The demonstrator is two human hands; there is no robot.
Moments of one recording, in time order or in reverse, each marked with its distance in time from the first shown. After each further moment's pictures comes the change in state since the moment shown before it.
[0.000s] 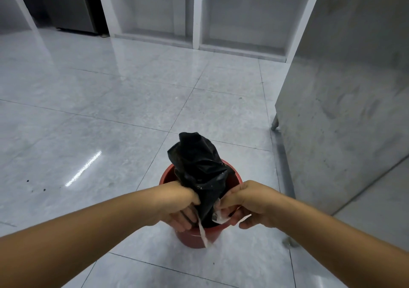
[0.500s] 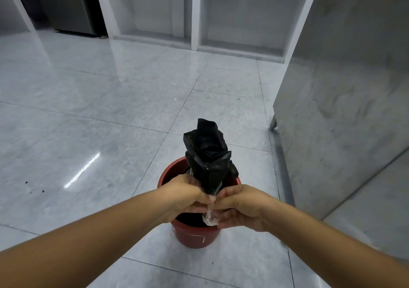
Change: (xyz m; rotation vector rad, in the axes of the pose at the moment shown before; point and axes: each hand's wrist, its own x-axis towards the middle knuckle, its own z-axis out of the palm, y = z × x) left_hand 0.018 0.003 0.015 -0.433 0.018 0.258; right_hand 0.002 0.006 0.012 0.240 -0.079 -0.043
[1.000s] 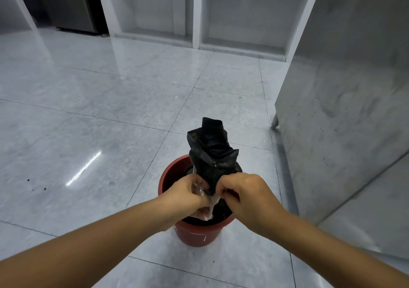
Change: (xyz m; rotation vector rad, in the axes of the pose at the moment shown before) left_hand -0.012 -0.008 0.001 0.137 -0.042 0.111; right_hand -0.017 0.005 0.006 -1.025 0.453 -0.898
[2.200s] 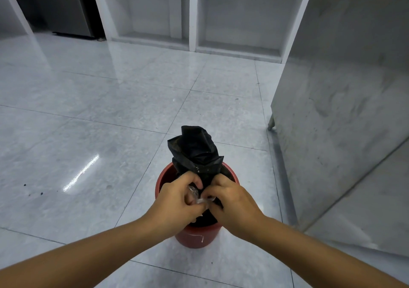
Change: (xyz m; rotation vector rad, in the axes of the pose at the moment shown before) left_hand -0.014 -0.015 0.002 0.324 0.247 0.342; right_hand 0.002 0.005 0.033 0.000 -0.041 0.034
